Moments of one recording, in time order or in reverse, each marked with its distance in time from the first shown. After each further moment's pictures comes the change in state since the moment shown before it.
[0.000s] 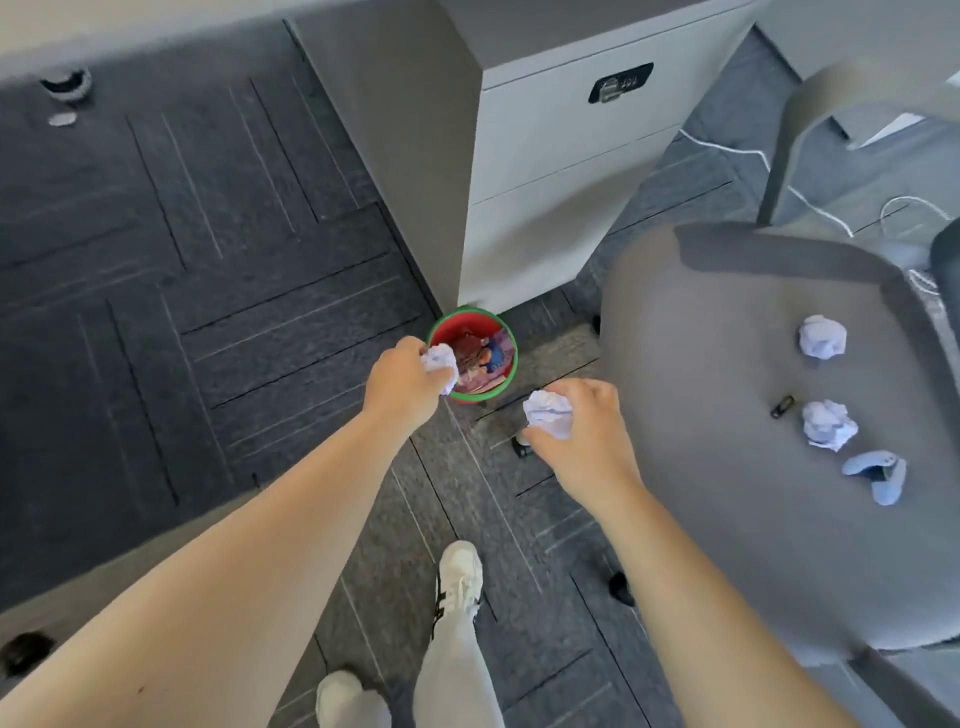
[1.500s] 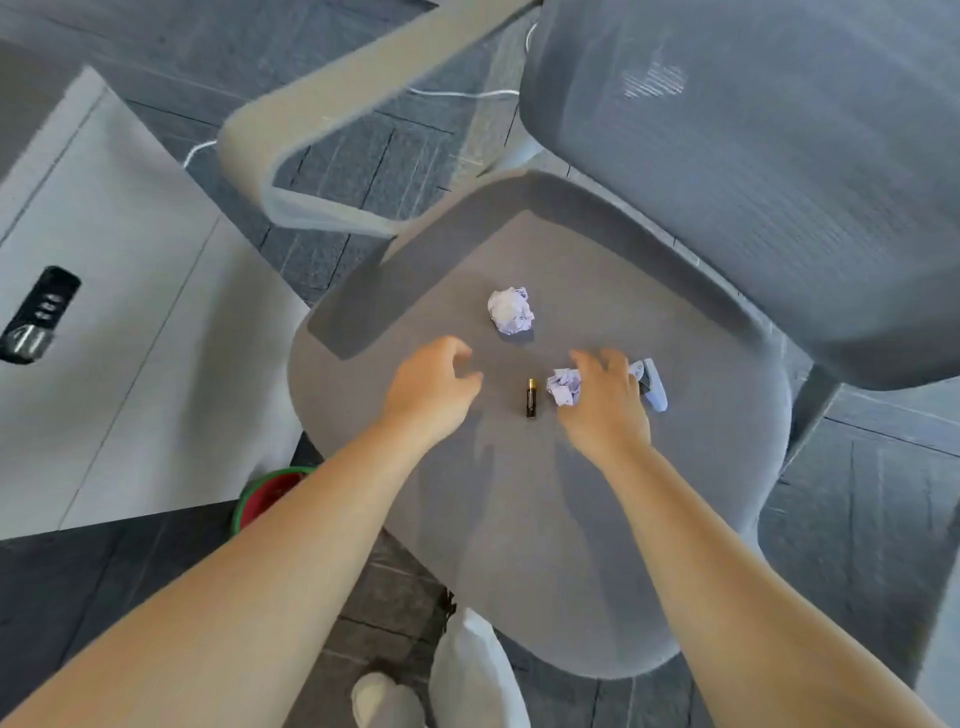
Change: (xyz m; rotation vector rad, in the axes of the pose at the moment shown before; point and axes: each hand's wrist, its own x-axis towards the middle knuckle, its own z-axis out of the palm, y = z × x) left_hand 0.014 0.282 0.213 0.548 -0.478 0.577; right_hand 0.075 0.209 -0.169 0.152 0.334 0.675
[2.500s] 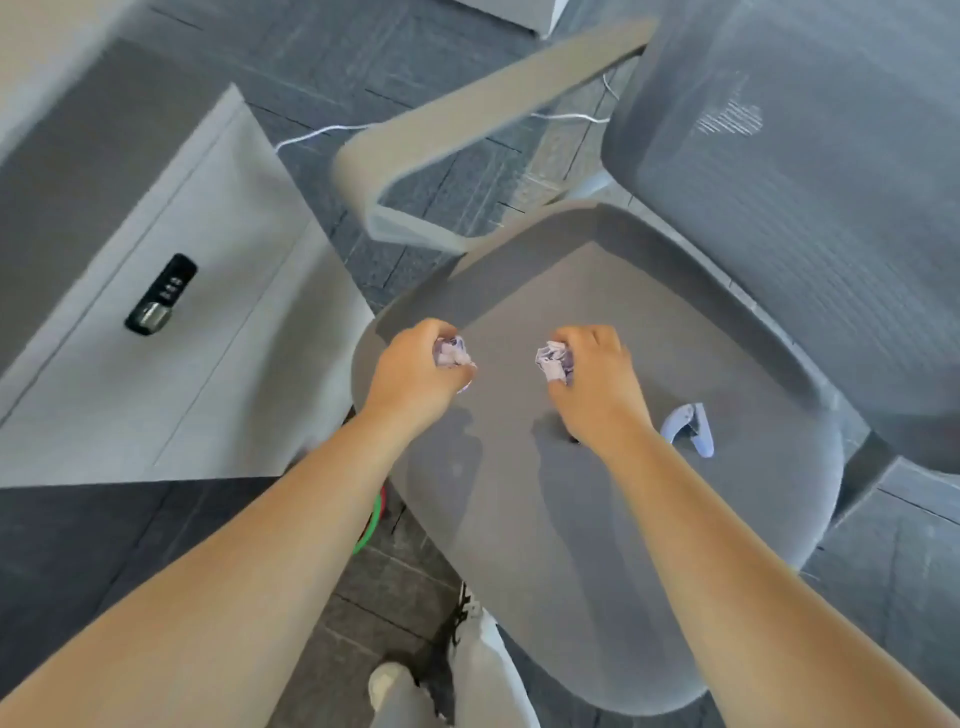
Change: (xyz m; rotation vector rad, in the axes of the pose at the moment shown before) left_hand 0.007 -0.021 -0.046 -0.137 0.207 0.014; right_hand 0.010 -0.064 -0.022 0.086 0.007 -0.303
